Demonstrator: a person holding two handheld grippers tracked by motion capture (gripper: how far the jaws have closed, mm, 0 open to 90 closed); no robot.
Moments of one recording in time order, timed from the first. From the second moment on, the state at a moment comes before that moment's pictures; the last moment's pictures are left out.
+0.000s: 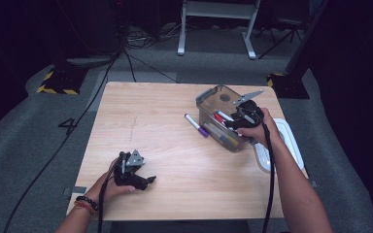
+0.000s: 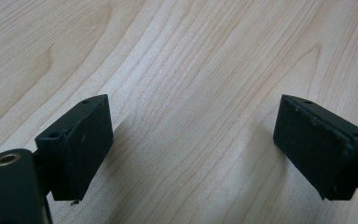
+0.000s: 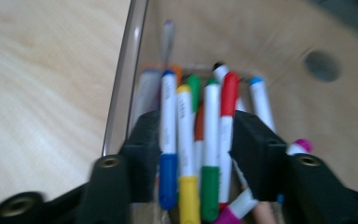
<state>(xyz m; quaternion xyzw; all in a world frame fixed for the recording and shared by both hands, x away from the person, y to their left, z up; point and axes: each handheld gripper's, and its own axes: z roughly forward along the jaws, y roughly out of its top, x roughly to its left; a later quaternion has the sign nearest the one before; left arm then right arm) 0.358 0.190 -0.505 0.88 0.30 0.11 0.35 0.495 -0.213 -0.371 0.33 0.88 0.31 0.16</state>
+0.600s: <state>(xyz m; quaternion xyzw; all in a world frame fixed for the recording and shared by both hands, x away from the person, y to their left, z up) 0.358 0.190 -0.505 0.88 0.30 0.11 0.35 0.421 -0.173 -0.338 0.23 0.84 0.45 0.19</state>
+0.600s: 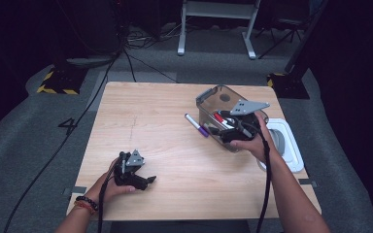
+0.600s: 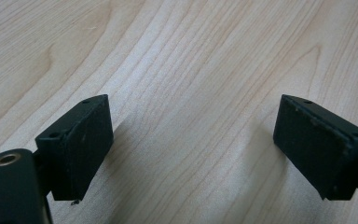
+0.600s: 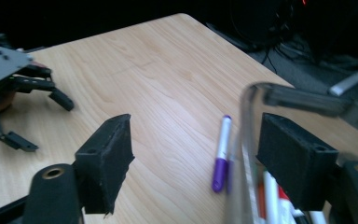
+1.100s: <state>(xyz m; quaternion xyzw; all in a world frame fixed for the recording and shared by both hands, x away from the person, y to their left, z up) 0.358 0.190 -0.505 0.88 0.30 0.11 0.35 0.414 -0.125 -0.440 0.22 0.89 0.36 0.17</state>
